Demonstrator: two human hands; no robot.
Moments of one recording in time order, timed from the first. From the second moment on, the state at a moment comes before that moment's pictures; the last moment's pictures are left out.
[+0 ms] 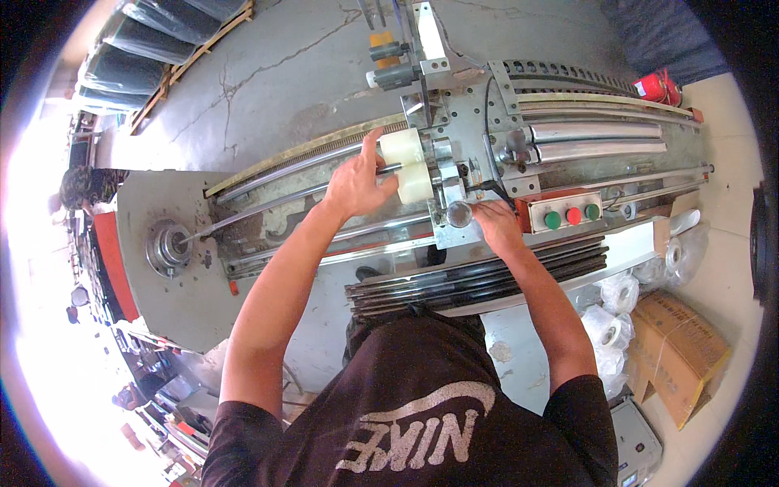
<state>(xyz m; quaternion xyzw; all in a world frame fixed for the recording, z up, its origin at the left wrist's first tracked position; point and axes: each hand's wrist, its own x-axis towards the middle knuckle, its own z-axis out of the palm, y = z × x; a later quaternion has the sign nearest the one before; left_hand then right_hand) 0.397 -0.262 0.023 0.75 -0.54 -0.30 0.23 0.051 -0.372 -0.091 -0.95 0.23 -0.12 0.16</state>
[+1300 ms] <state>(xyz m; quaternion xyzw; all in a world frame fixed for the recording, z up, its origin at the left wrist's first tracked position) 0.426 -0.277 0.071 0.67 -0.40 -0.52 0.34 0.221 -0.306 0.027 -0.57 0.42 -0.32 0.63</state>
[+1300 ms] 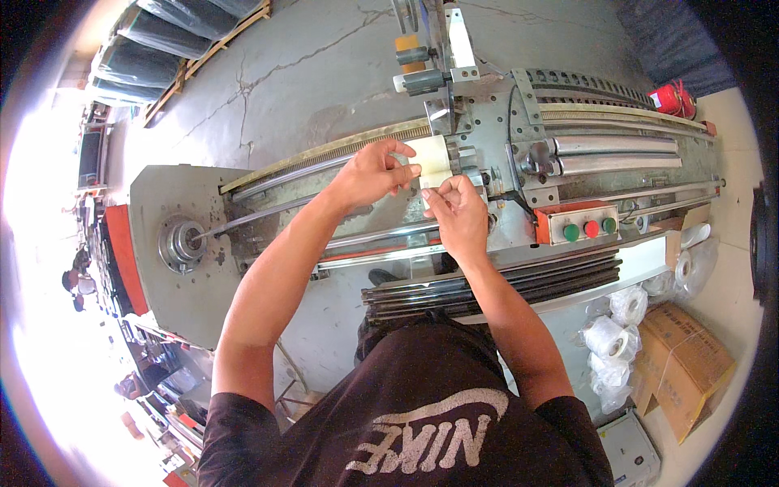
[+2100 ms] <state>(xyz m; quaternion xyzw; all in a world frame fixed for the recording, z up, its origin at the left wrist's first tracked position) 0.433 -0.278 0.057 0.65 -0.41 -0.53 0.37 0.245 -0.365 0.070 -0.50 0.34 -0.23 0.76</state>
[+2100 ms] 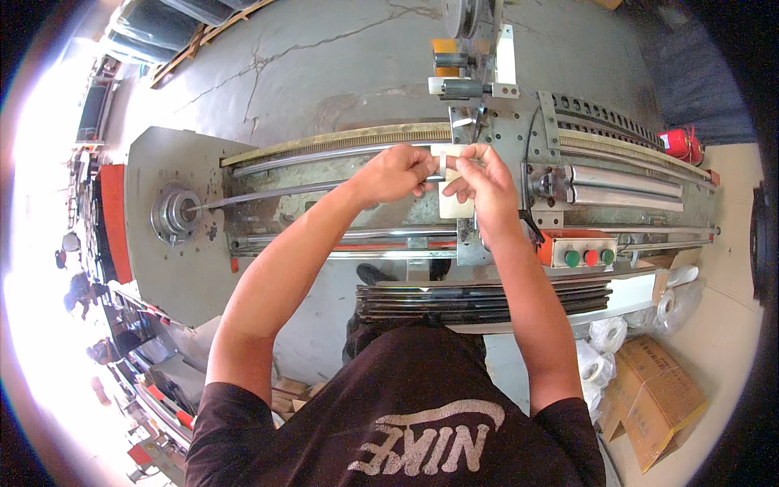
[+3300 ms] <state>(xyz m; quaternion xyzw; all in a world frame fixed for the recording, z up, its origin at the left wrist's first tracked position) 0.424 -0.265 0.056 0.66 -0.49 -0.43 0.37 0.227 -0.392 0.065 -0.53 0.38 0.01 0.76</state>
